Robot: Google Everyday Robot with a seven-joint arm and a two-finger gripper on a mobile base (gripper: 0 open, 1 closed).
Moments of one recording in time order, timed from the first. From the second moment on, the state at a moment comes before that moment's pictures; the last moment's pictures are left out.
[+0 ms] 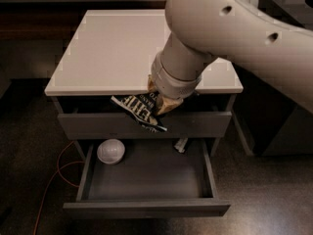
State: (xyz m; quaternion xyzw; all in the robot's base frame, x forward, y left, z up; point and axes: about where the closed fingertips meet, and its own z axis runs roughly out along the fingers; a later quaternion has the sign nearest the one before) arm 0.502 -0.021 0.874 -0.83 0.51 -0.05 0.20
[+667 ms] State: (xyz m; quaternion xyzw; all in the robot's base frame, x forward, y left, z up) arm 0.554 -0.035 0.914 -0.83 0.51 -0.08 0.21
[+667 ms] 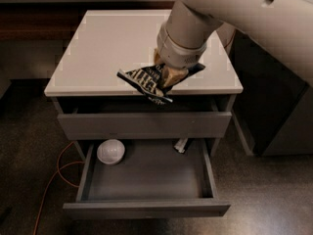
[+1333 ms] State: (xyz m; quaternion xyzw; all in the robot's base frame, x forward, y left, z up) arm 0.653 -0.078 0.939 -0.80 0.55 -0.09 0.23
